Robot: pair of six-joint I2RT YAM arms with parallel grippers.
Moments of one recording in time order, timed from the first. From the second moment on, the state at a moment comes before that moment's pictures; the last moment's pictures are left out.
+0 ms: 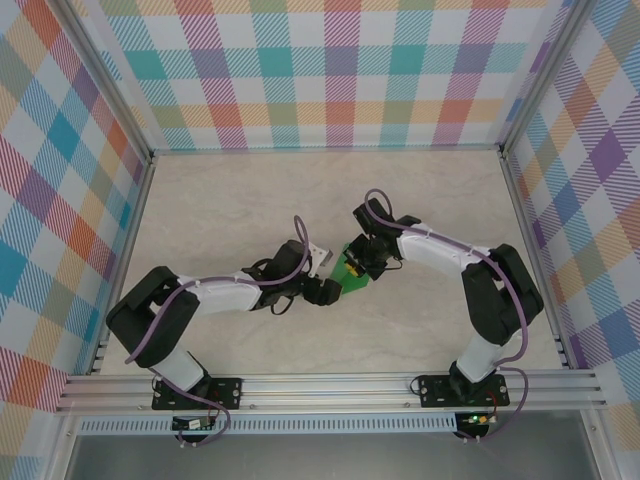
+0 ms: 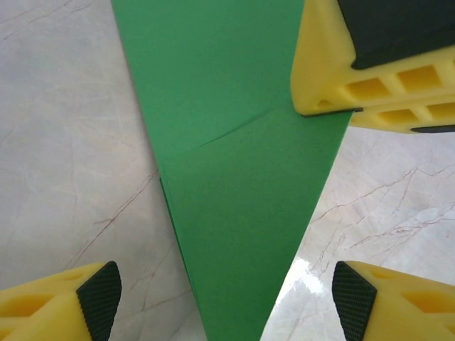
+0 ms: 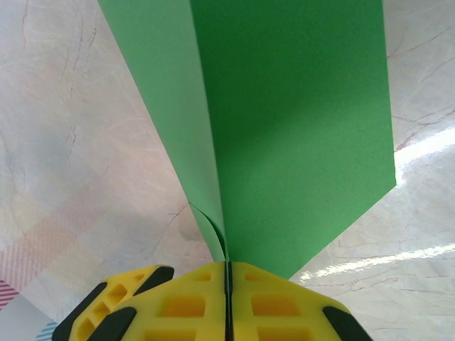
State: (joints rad) left arm -0.76 1.60 0.71 0.11 0.20 -0.27; right arm 0.60 1.70 1.12 -0.61 -0.27 1.37
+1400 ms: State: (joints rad) left arm -0.78 1.67 0.66 0.29 0.22 -0.06; right arm 0.54 1.73 1.12 -0.60 -0.41 1.34
